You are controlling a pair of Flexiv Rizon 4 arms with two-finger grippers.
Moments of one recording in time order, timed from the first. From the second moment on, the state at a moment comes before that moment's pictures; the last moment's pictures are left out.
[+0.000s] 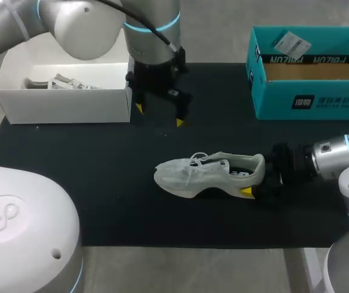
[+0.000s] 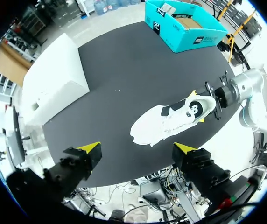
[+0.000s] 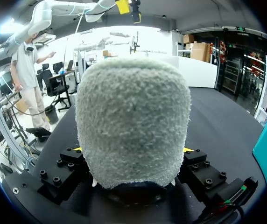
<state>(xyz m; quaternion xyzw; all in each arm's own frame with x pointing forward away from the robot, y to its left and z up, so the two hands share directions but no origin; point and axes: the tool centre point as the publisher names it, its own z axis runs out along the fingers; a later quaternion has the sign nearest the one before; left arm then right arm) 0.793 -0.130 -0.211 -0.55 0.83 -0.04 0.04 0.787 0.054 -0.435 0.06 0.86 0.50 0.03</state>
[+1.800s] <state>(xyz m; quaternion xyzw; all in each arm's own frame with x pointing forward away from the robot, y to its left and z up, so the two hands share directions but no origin) 0.782 -0.288 -0.325 -0.61 0.79 -0.08 0.05 0.787 0.054 -0.435 0.06 0.86 0.50 0.03</state>
